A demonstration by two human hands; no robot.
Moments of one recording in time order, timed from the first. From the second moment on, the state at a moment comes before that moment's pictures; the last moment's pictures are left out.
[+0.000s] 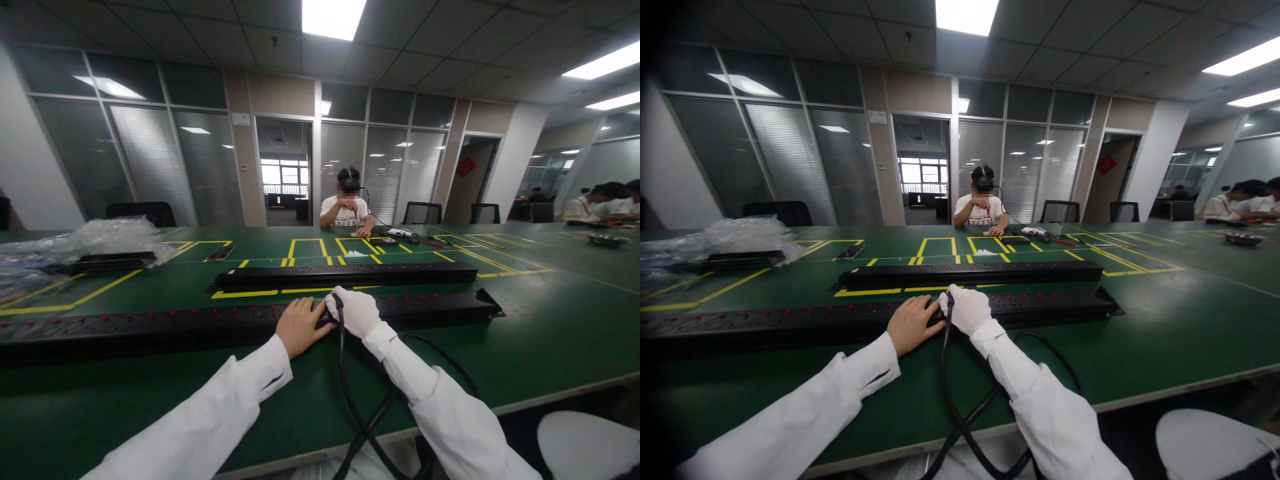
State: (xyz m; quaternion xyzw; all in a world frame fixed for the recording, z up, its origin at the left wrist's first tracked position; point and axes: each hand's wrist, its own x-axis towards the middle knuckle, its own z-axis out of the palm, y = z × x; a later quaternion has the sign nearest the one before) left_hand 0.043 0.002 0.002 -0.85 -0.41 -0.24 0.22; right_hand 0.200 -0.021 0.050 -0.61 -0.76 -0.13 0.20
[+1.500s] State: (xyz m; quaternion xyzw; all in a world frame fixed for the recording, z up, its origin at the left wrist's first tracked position) left_hand 0.043 0.004 0.000 -0.85 -0.41 -0.24 0.23; right_hand 0.205 -0.009 0.039 -0.60 -0.75 -0.15 0.21
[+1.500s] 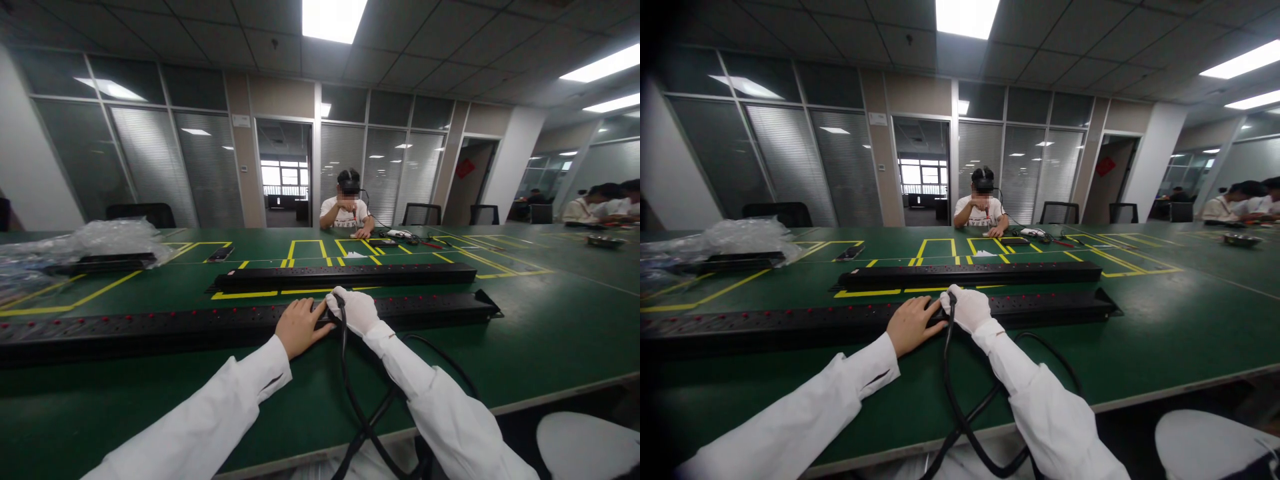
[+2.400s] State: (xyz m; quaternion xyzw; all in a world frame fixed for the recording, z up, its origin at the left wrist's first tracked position) left_hand 0.043 0.002 0.001 -0.85 -0.41 -0.24 0.22; right_hand 0.205 -0.014 0.045 -0.60 -0.76 -0.15 0.20
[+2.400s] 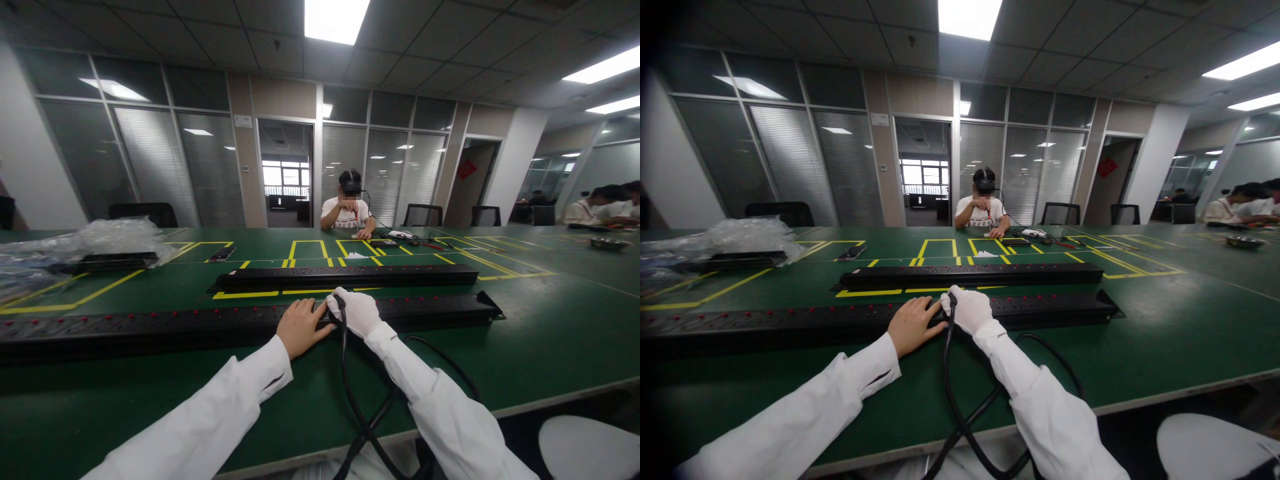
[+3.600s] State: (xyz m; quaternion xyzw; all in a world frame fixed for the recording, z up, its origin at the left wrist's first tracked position) left_hand 0.043 0.004 -0.001 -0.85 -0.41 -0.25 0.22; right_hand 0.207 0.001 0.049 -0.61 -0.76 -0.09 0.22
